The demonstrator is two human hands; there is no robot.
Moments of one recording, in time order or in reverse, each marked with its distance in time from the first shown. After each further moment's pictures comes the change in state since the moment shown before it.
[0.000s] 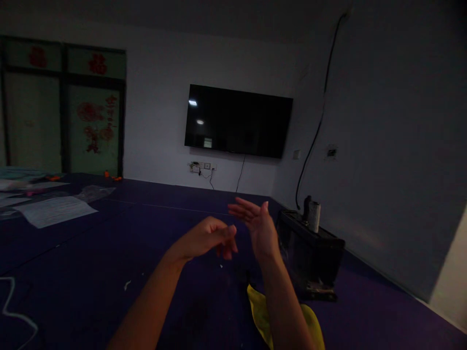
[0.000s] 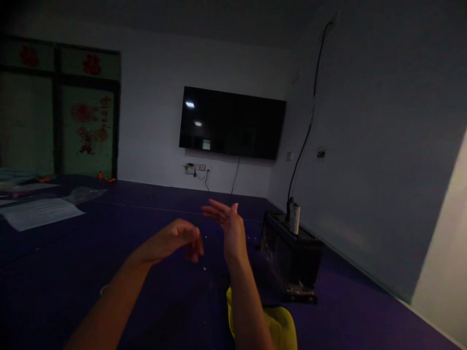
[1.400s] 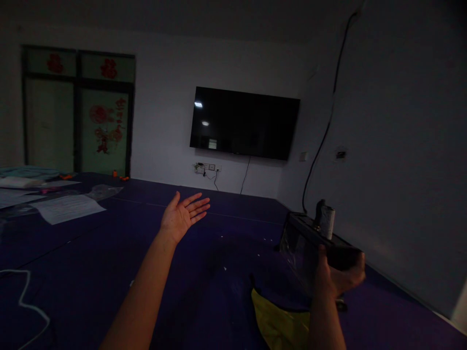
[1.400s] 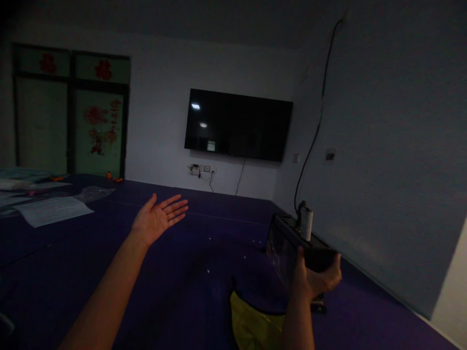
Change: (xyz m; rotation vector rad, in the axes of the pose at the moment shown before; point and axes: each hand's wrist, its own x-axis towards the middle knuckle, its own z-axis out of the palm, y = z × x) left_hand -0.003 -0.028 -0.070 -0.630 0.589 0.024; right_hand -0.039 0.078 -0.234 -1.284 1.261 -0.454
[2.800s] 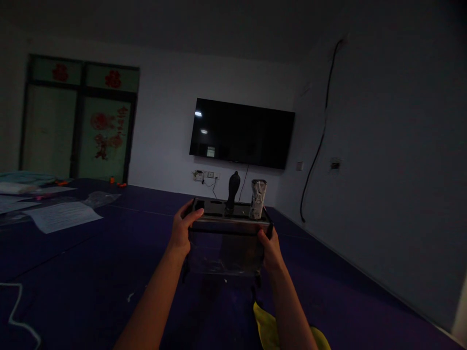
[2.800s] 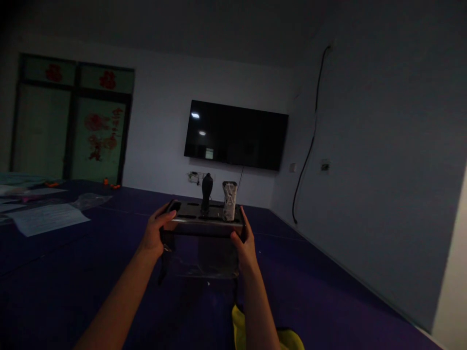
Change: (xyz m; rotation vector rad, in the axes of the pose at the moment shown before) left_hand -0.003 -0.007 0.015 -0.003 0.300 0.323; right_hand -0.044 -0.190 -0.001 1.200 -1.081 0.232
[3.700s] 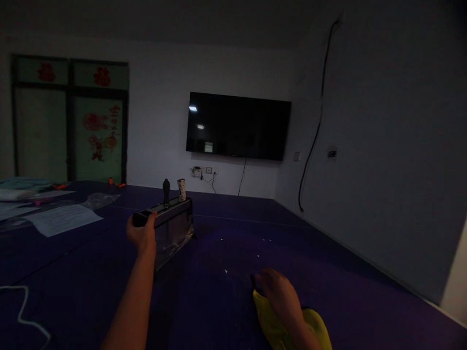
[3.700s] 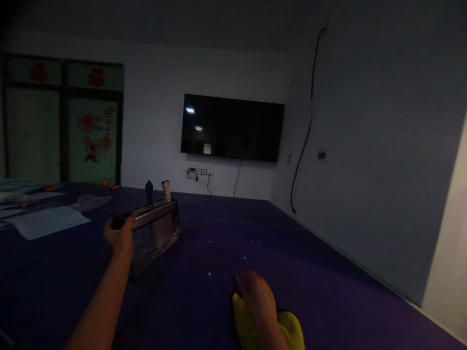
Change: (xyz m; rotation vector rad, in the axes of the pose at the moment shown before) left_hand 0.059 -0.028 -0.120 0.546 0.743 0.378; right_hand -0.113 0.036 -0.072 -1.148 -0.181 0.334
